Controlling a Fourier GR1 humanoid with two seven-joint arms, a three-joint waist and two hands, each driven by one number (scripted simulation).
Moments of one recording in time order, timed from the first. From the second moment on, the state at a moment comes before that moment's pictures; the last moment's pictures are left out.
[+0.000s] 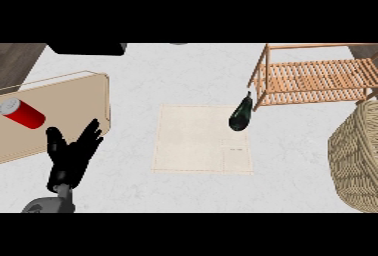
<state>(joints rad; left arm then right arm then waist) -0.05 0.20 0.02 -1.34 0.16 0.02 0.27 -1.09 -0.87 0.09 -0.85 0.18 0.21 0.11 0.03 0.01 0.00</state>
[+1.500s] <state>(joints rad) -0.08 0.20 0.05 -1.32 0.15 0.00 0.28 -1.30 -0.77 -0.19 -0.39 0.19 0.16 -0.07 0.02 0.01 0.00</state>
